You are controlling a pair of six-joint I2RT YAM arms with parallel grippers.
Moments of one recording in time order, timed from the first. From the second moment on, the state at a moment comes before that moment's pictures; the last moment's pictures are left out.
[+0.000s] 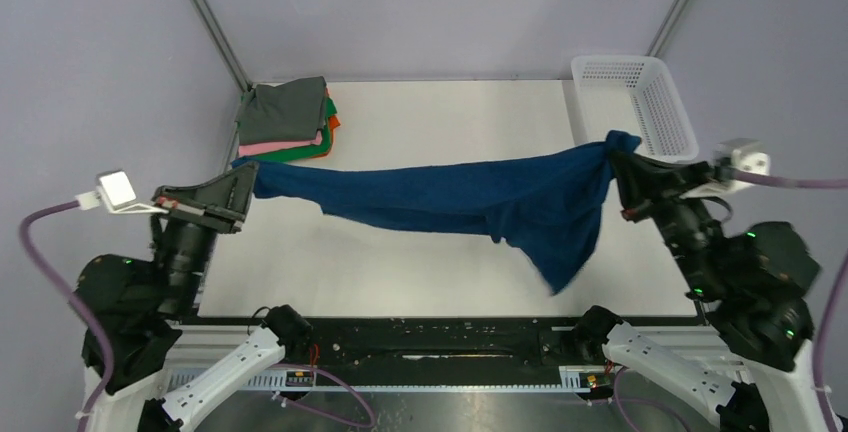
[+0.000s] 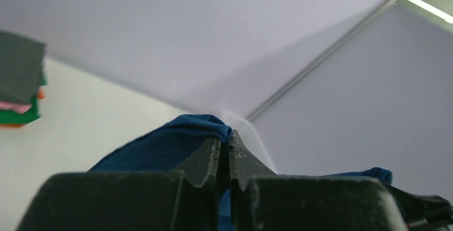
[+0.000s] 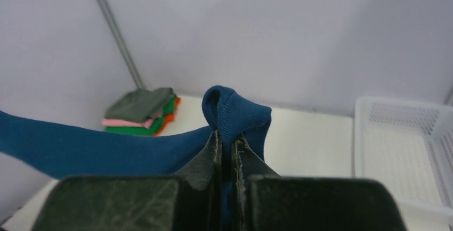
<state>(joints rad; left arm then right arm) -0.68 0.42 1.21 -0.56 -0.47 -0.69 0.78 0.56 1.26 -0.53 0.44 0.06</state>
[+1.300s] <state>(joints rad) -0.30 1.21 0.98 -0.40 -0.58 -0.67 0.48 1.17 0.99 -0.28 0.84 0.03</state>
